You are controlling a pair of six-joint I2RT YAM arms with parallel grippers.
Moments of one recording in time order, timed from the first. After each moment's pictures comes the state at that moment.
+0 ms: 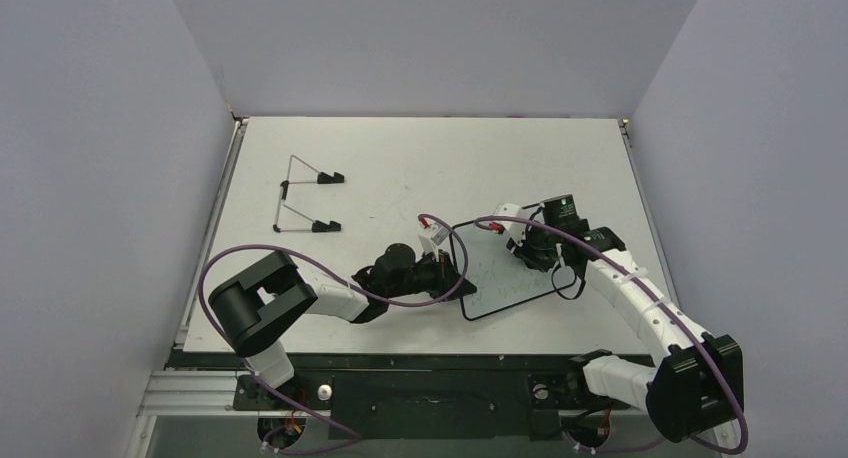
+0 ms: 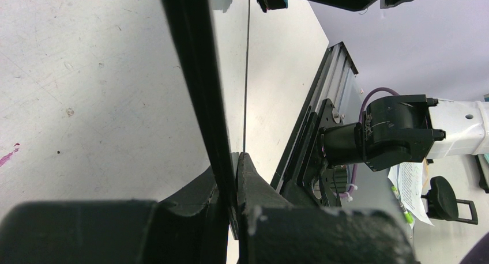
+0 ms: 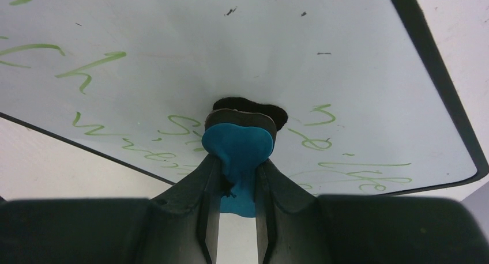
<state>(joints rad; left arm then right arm) -0.94 1.69 0.60 0.84 0.31 -0.78 0.32 1.15 0.83 -0.66 -0.20 -0.76</state>
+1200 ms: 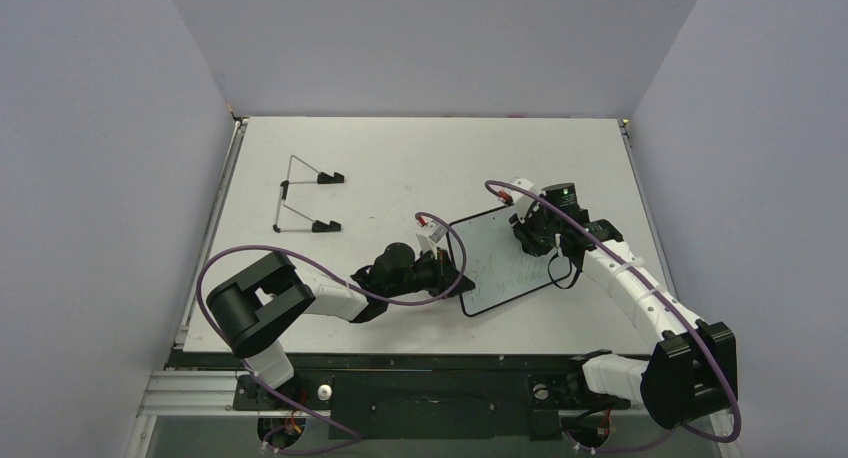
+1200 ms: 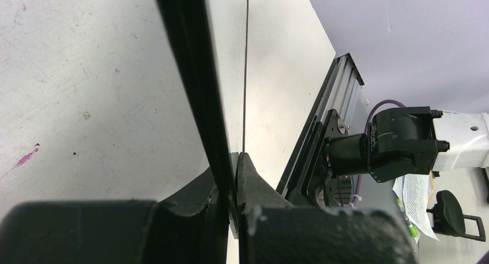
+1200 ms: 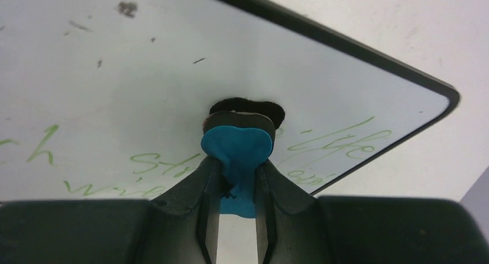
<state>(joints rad) -0.94 1.68 0.60 0.82 0.27 -0.78 0.30 1.21 0.87 -0.54 -0.13 -0.48</state>
